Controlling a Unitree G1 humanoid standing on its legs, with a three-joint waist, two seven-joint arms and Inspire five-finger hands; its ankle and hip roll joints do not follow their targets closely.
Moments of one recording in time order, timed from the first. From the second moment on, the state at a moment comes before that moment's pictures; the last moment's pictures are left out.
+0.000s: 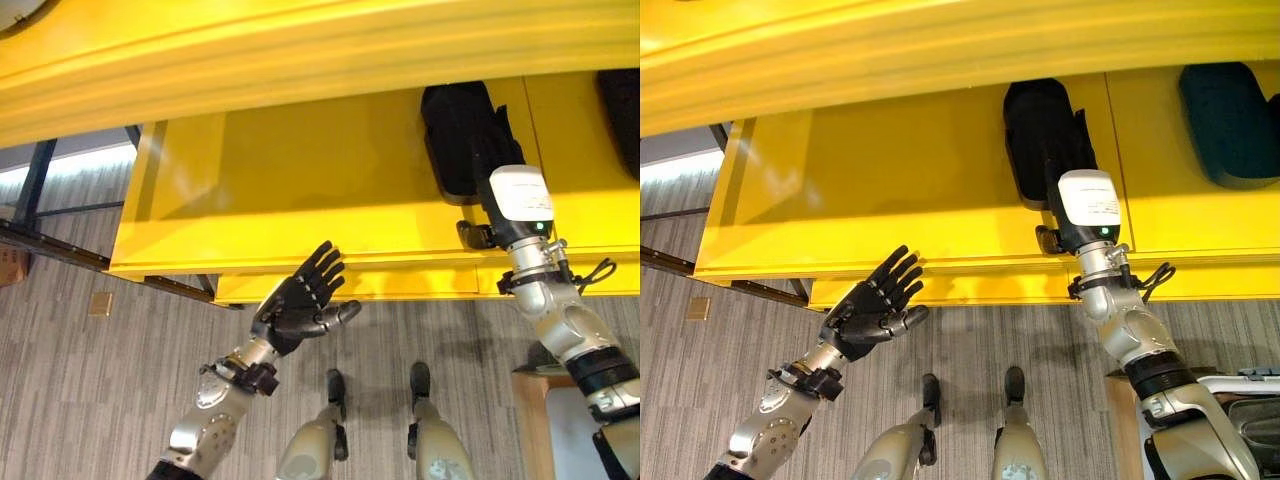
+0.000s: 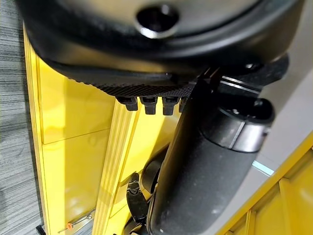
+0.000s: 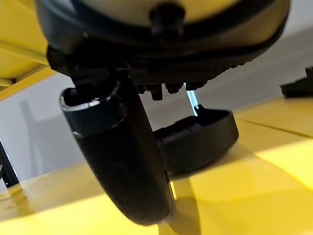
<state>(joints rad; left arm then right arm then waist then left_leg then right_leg) 0.02 0.45 -0.29 -0.05 -0.90 -0.08 -0.29 -0.54 -0.74 0.32 0.40 -0.67 -0.12 -0.46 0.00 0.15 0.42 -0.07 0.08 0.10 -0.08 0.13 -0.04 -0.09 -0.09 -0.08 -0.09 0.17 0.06</state>
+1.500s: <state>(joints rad) 0.12 0.36 -0.35 -0.10 -0.94 -0.17 -0.28 -0.25 -0.54 0.09 0.23 -0.50 -0.15 -0.75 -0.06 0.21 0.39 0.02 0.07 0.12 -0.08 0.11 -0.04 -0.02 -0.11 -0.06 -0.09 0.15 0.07</state>
